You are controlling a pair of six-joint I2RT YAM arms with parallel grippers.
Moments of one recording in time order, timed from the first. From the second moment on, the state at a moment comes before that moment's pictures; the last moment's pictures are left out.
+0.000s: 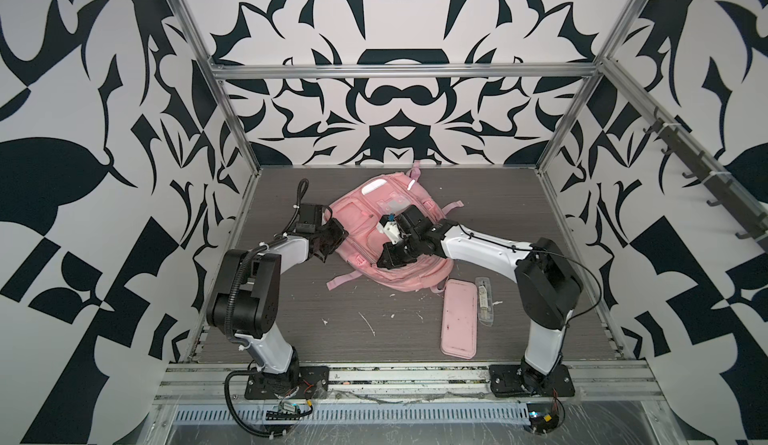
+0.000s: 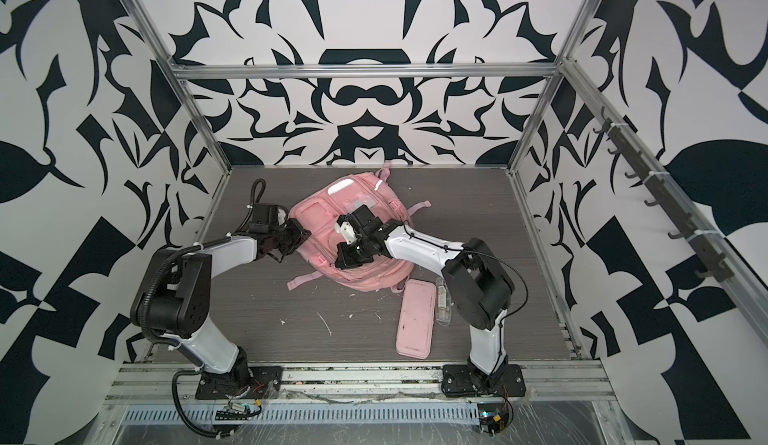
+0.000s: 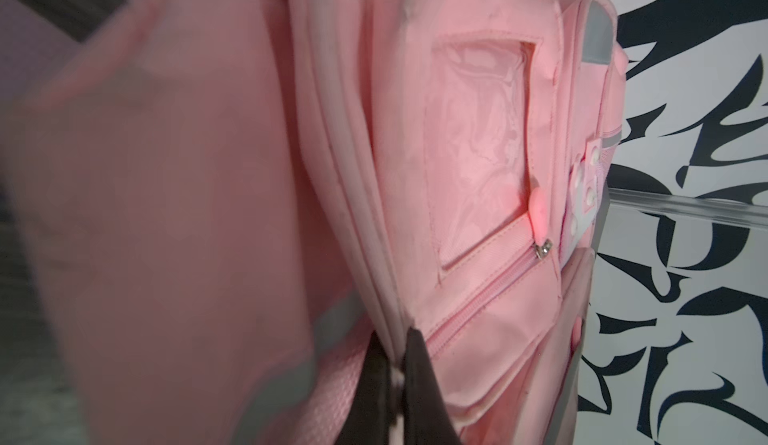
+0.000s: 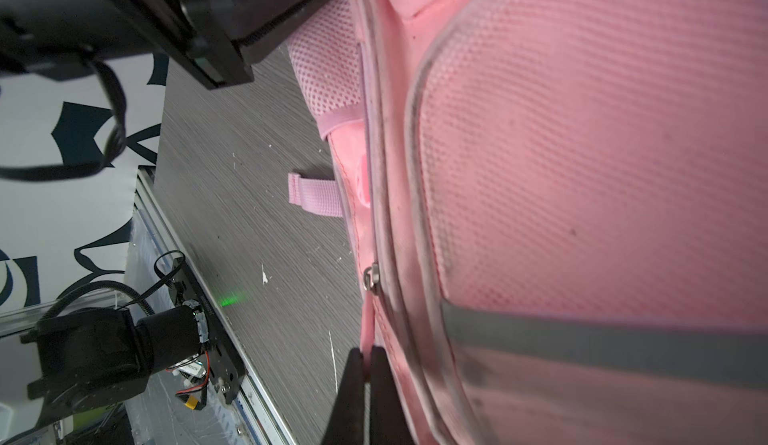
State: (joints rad) left arm -0.18 1.67 0.86 0.00 0.37 -0.94; right arm 0.78 1.90 1.38 -0.45 -0.49 0.49
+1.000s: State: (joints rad) left arm -0.19 1.50 0.72 -0.01 0.23 -0.97; right arm 0.86 1.93 1.40 -0.23 -0.75 0.61
